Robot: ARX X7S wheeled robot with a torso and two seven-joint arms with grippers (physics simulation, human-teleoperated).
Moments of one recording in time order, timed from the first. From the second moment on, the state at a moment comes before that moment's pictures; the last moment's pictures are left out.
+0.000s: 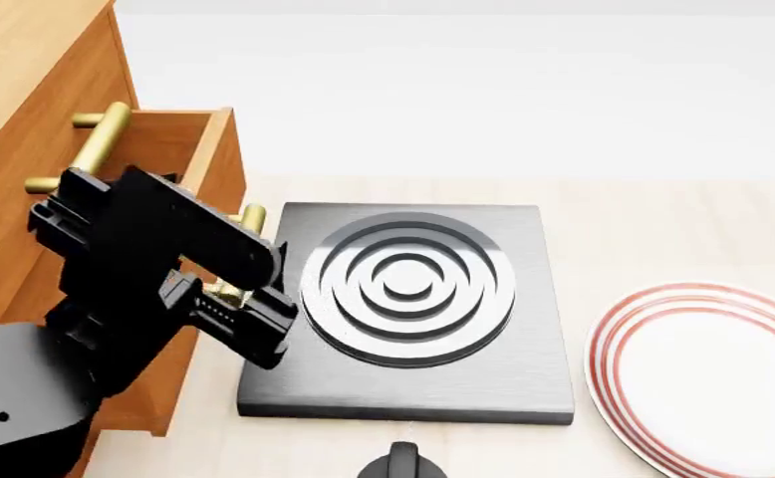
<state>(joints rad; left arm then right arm) -1.17 -0.55 1.09 0.12 -0.95 -0.64 -0.56 -0.50 0.74 -0.75 -0.25 0.36 -0.64 0.94</state>
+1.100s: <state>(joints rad) -1.26 -0.55 0.85 -0.13 -1.46 -0.80 -0.66 -0.49 0.73 -0.76 -0.24 0.36 -0.64 0.93</state>
